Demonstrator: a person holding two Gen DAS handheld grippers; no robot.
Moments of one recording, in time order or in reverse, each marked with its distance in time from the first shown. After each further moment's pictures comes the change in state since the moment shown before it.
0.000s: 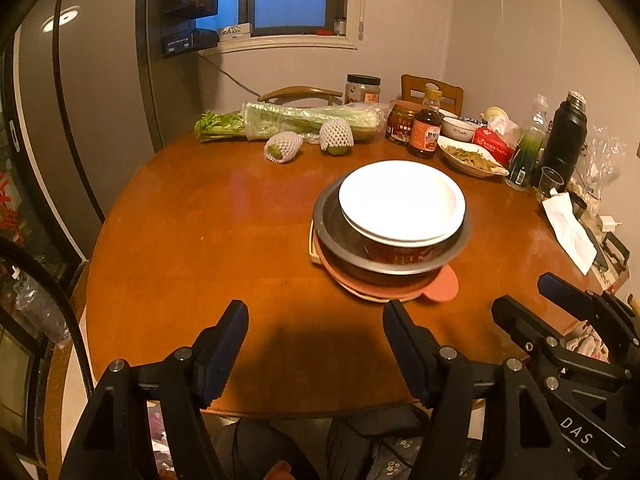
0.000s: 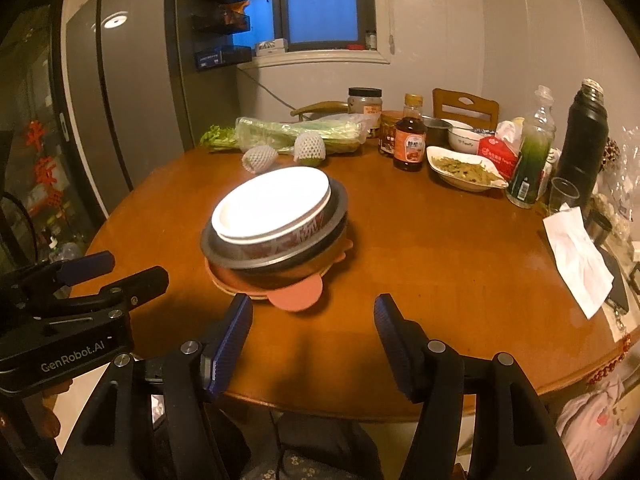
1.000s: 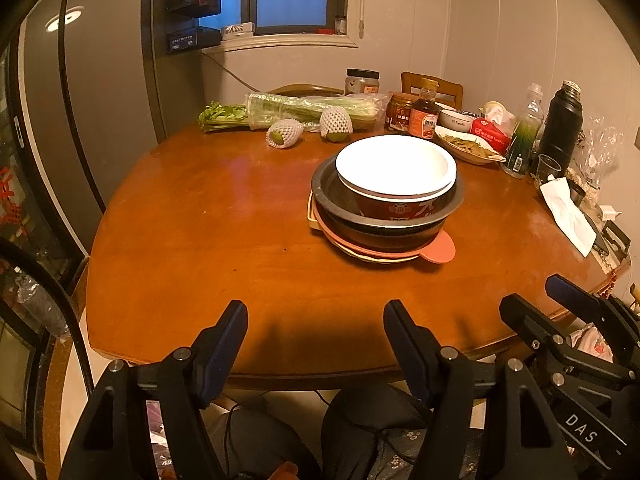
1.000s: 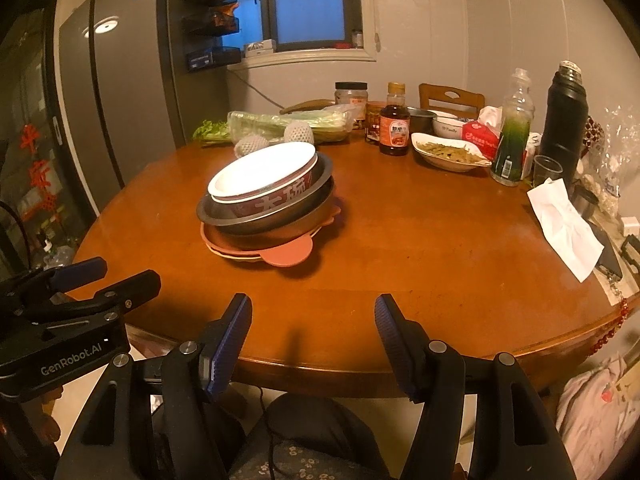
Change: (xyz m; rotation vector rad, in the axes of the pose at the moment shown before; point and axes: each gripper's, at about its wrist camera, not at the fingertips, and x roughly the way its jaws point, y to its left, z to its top) left arm -0.004 -0.003 -0.029 -0.005 -0.004 0.009; right arm -0.014 0.000 -0.034 0.031 -0.008 -0.029
